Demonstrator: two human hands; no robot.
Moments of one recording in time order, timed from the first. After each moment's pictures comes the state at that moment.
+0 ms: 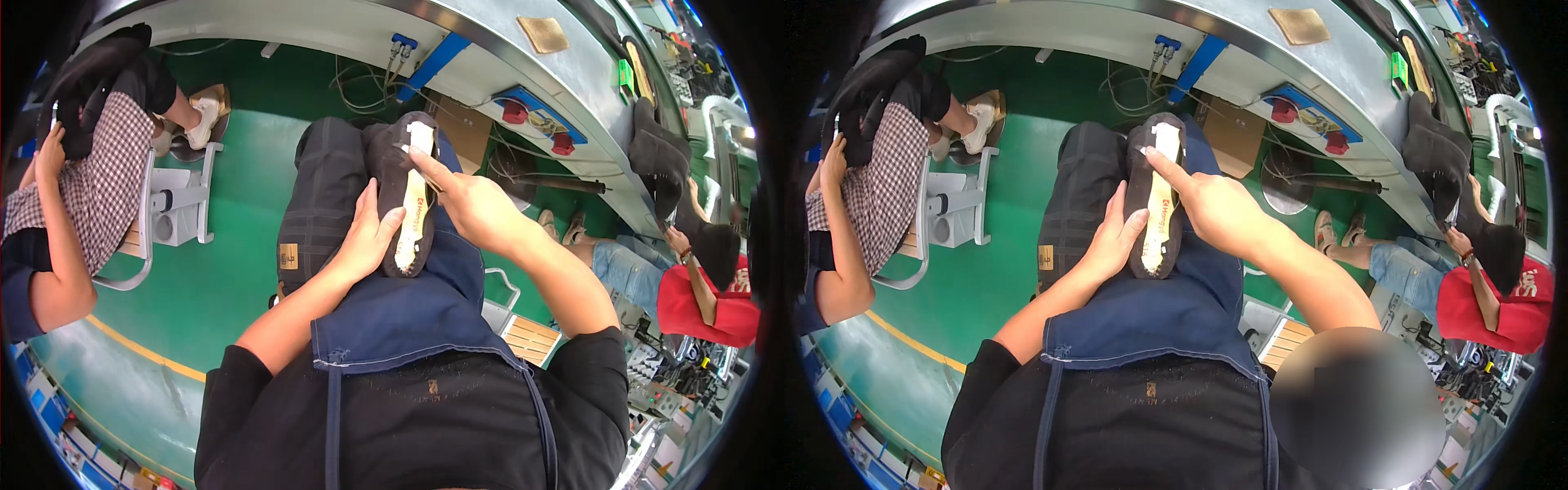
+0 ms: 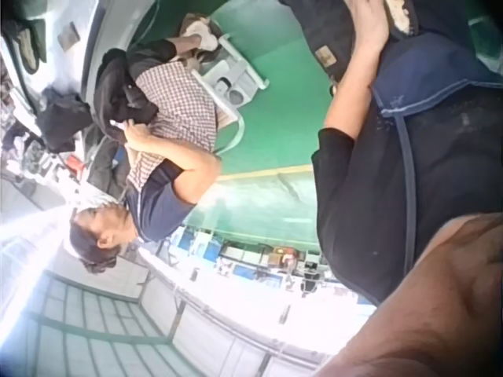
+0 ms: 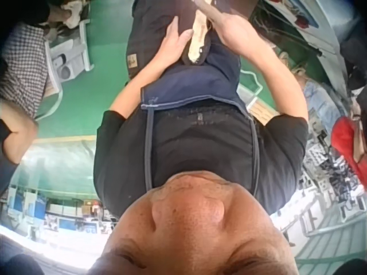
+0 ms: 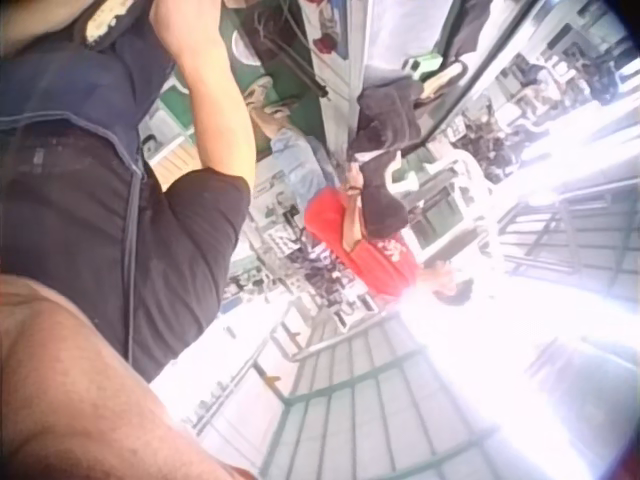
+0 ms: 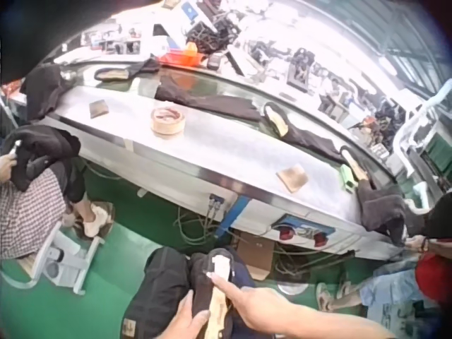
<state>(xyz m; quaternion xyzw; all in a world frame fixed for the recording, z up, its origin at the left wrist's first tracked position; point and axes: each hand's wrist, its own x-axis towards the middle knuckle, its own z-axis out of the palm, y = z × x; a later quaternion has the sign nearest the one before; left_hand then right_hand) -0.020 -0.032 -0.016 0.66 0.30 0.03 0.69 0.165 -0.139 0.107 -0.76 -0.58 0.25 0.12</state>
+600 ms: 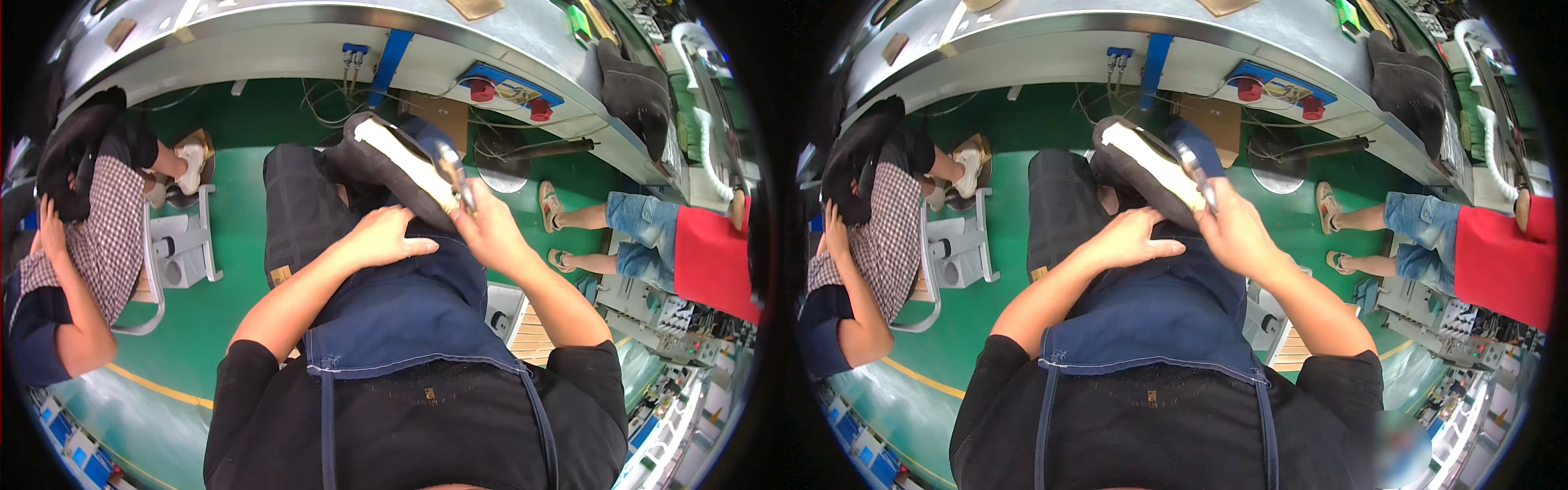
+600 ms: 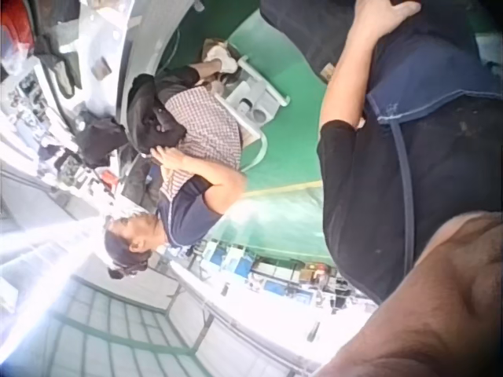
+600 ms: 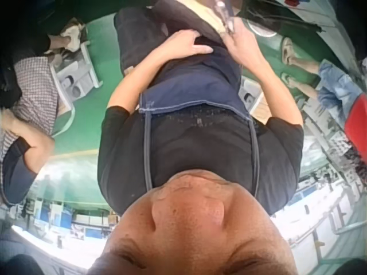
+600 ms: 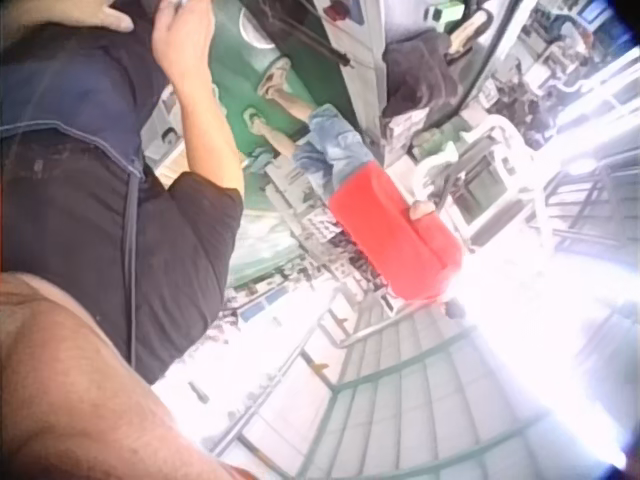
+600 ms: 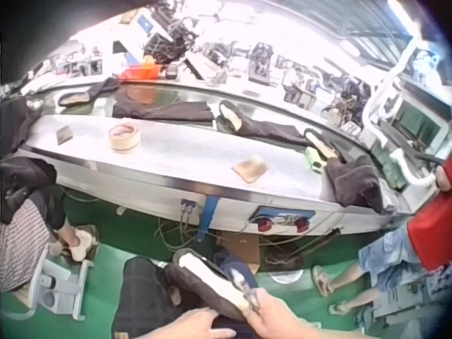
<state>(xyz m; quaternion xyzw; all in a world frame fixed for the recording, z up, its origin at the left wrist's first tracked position) 0.034 -0.038 0.017 0.81 -0.01 -0.16 0.57 0.140 -0.234 0.099 -0.88 -0.34 0.20 0.28</state>
